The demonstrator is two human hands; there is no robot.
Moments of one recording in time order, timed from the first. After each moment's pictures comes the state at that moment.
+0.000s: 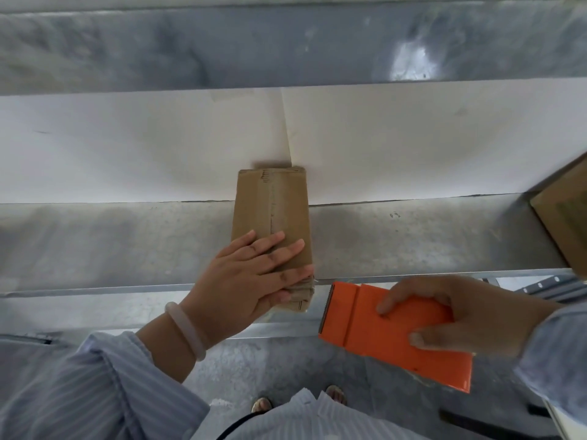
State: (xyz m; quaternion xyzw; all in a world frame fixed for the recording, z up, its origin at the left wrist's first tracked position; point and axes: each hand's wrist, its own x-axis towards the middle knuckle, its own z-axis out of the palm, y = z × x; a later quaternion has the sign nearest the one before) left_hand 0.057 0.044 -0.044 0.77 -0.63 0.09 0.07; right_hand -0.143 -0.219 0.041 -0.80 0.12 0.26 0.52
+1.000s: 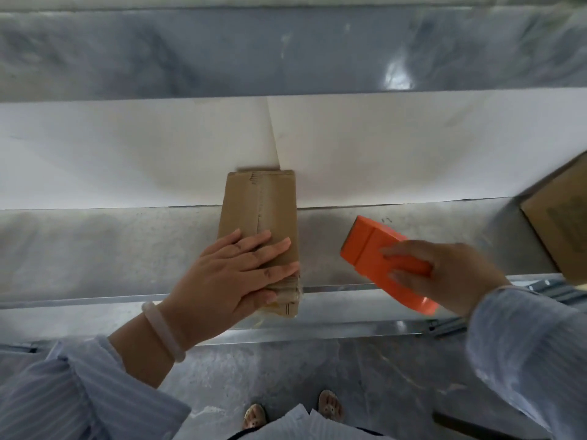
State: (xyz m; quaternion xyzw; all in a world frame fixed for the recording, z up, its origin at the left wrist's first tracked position) left_hand 0.070 0.037 -0.034 0.78 -0.61 0.04 0.10; right_hand -0.118 -0.257 0.006 -0.95 0.22 0.08 0.22
